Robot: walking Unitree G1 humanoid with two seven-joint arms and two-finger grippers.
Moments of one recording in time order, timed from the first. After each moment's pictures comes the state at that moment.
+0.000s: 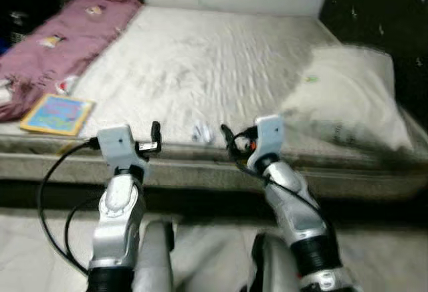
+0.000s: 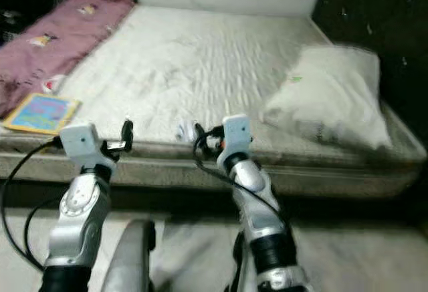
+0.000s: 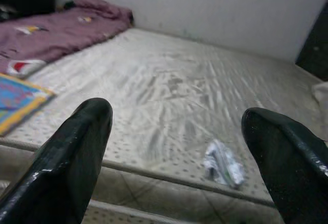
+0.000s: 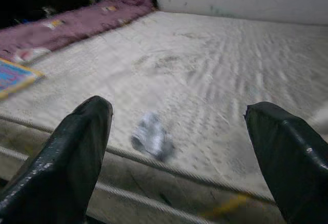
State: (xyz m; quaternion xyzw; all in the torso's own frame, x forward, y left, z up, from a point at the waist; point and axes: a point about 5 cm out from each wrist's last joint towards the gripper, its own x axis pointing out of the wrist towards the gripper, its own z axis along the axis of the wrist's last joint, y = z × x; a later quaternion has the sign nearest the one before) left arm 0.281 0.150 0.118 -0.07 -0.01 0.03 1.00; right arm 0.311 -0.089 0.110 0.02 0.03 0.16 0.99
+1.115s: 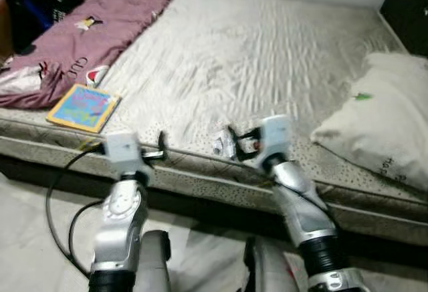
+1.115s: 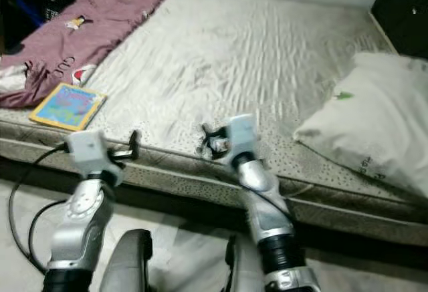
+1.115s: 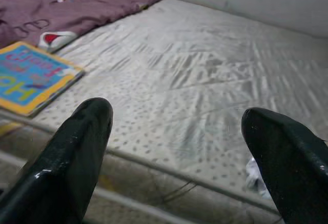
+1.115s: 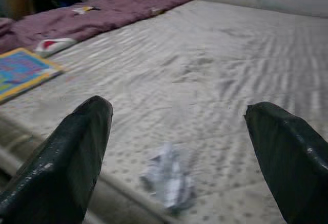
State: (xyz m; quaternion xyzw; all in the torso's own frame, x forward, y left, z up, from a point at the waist) left arm 0.278 0.148 0.106 -0.07 0.03 0.01 1.00; right arm 0.311 -0.099 0.111 0.01 0.02 0.16 0.99
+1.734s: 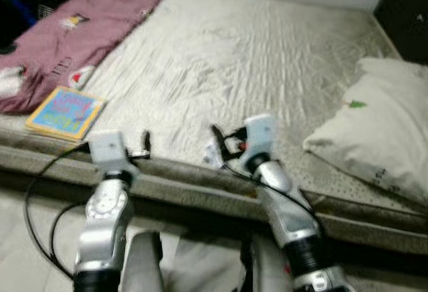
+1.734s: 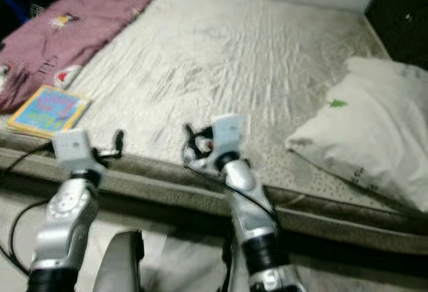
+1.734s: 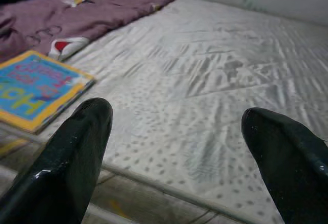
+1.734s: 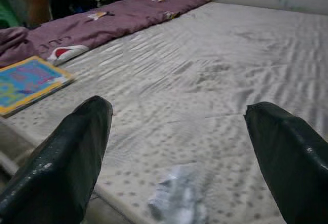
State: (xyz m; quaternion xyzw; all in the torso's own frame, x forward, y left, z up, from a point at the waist) left arm 0.275 0.167 0.103 -0.05 0.04 0.05 1.00; right arm 0.308 -0.074 0.113 0.02 0.02 0.19 0.98
